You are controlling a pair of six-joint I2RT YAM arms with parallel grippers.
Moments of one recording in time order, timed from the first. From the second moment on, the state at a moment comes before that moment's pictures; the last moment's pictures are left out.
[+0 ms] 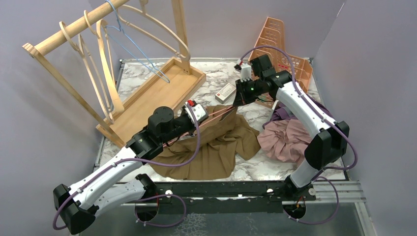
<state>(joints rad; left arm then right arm) -0.79 0.87 0.81 -0.11 0.16 0.27 0.45 1.65 1.58 -0.87 -0.42 0.07</state>
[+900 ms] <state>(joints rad) -0.79 0.87 0.86 -0.03 0.18 0.11 0.45 1.21 1.52 -0.68 -0.47 -0.03</state>
